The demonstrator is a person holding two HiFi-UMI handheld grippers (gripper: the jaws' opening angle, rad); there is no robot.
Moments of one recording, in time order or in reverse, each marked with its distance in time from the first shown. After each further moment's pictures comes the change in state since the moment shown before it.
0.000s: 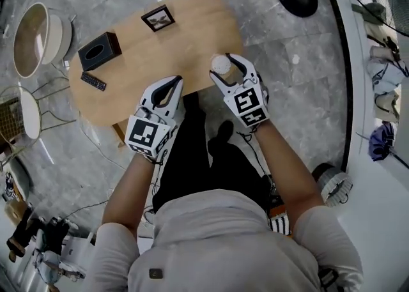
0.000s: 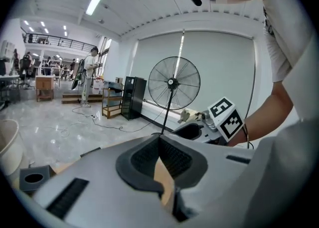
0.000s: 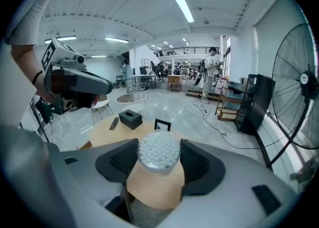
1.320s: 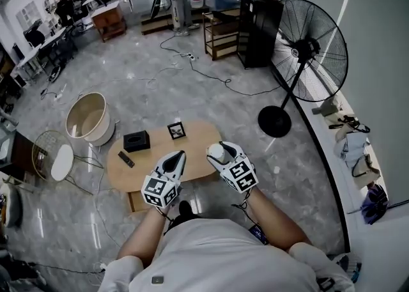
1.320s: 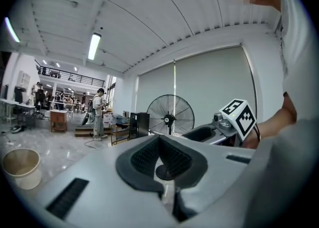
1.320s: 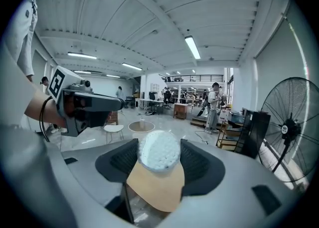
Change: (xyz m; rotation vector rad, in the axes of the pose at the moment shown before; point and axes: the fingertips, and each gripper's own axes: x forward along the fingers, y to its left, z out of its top) left arm -0.193 -0.228 0.185 0.129 -0.327 0.165; right arm -0.329 0.097 0.144 -0.120 -0.302 0.024
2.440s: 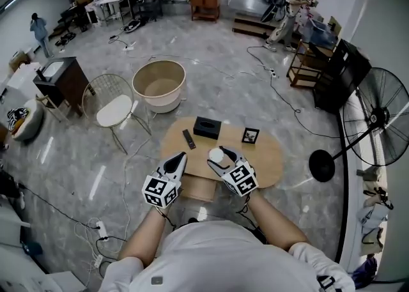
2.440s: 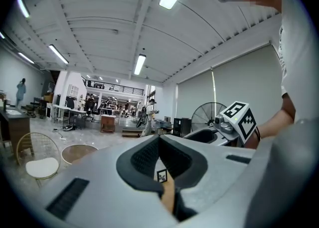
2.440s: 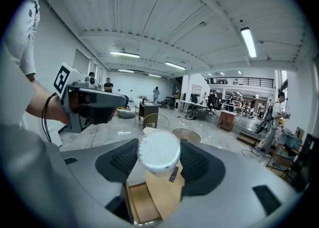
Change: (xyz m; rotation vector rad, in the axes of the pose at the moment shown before) left arm -0.348 0.206 -0.013 -0.074 -0.063 0.462; right arm 0.194 0.343 0.118 -0.221 -0.021 0.451
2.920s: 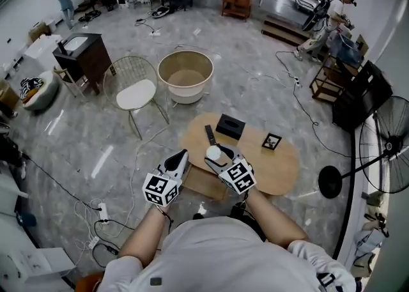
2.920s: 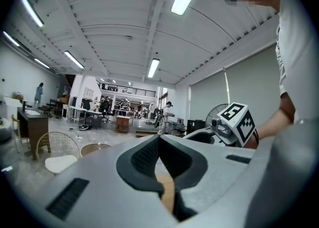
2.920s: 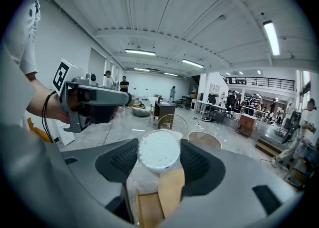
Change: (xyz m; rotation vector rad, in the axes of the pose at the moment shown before) left arm -0.073 0.093 -0.015 -0.023 -0.024 0.148; right arm 0.109 0.081 0.037 -0.088 -0.001 0.171
